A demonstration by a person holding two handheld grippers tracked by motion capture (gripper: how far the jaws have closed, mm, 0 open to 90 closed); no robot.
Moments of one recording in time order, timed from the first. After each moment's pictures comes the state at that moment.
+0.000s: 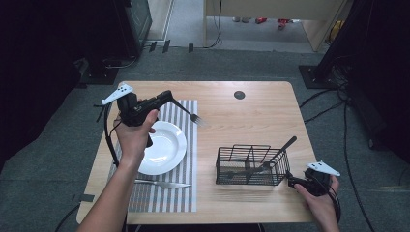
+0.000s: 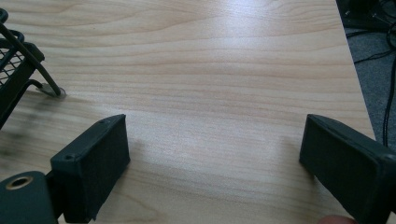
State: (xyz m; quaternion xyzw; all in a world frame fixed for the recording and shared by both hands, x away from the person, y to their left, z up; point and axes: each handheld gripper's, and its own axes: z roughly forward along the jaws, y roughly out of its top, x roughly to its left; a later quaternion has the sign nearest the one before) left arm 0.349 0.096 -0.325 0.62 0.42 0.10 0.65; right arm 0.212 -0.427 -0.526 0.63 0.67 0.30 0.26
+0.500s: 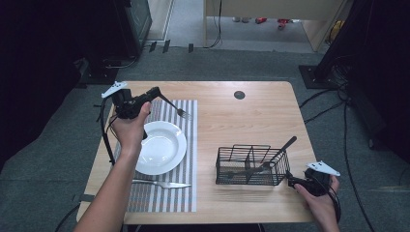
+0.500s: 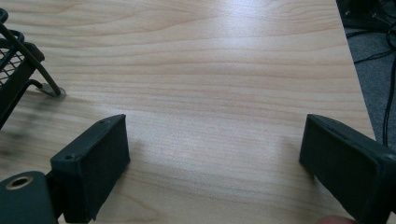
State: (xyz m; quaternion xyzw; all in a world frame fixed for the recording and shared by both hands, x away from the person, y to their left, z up) left arm 0.389 0.121 -0.355 0.59 0.50 0.13 0.62; right arm 0.212 -0.427 -0.526 0.63 0.67 0.30 0.26
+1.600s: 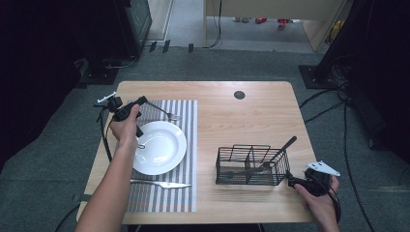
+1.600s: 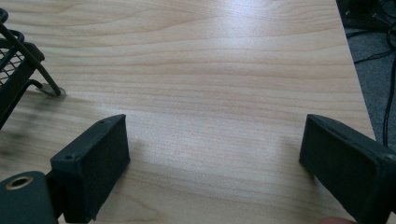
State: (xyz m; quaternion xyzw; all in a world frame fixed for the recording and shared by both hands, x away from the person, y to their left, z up) left arm 0.460 0.186 -0.468 0.47 0.65 0.04 0.59; right arm 0.212 -0.427 -0.526 0.63 0.67 0.30 0.26
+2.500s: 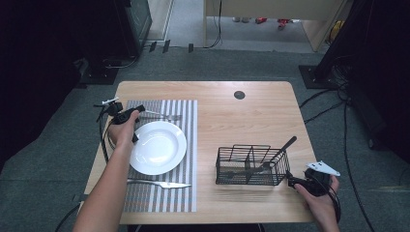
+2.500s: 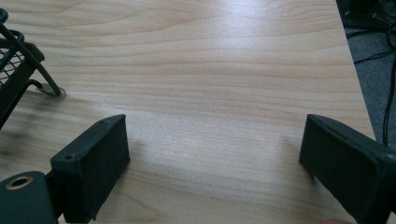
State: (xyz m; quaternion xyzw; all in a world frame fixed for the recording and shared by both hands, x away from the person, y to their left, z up) left arm 0.471 0.200 -0.500 0.52 0.70 0.07 0.48; right arm 0.212 -0.427 -0.526 0.63 0.67 0.30 0.26
